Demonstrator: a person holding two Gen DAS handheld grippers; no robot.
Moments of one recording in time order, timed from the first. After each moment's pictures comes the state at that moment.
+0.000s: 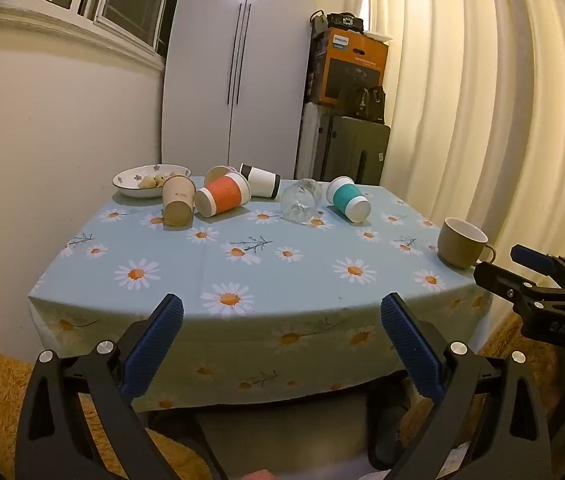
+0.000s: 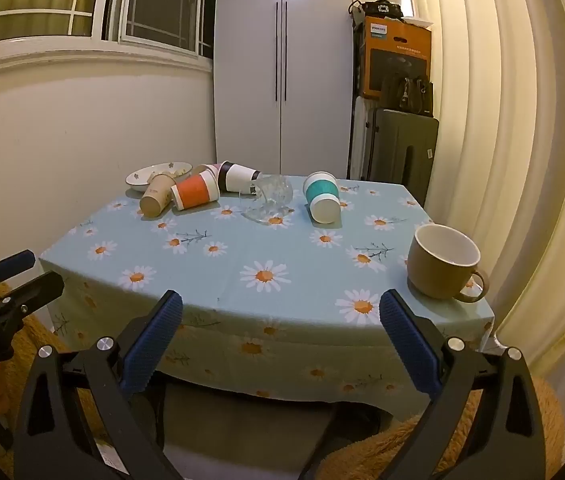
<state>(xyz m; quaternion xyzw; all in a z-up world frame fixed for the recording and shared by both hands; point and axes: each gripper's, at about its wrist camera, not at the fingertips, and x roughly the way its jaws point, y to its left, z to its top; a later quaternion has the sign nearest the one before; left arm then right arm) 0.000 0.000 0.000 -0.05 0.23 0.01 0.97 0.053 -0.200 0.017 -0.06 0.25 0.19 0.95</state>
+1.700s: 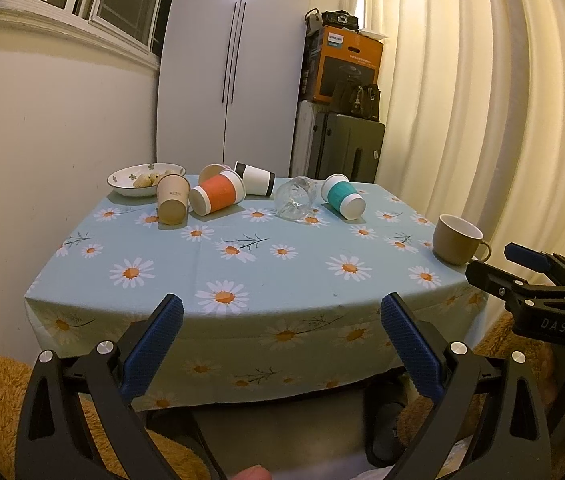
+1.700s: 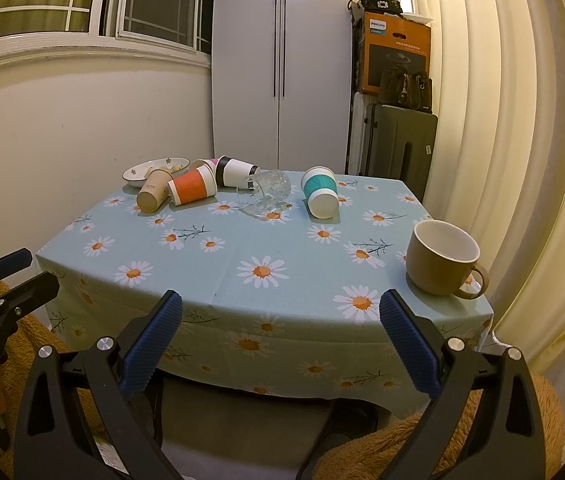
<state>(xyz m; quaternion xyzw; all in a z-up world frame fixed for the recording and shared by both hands) -0.002 0.000 -0.002 -0.06 0.24 0.00 0.97 0.055 -0.200 0.012 -0.06 0.26 0.19 0.95</state>
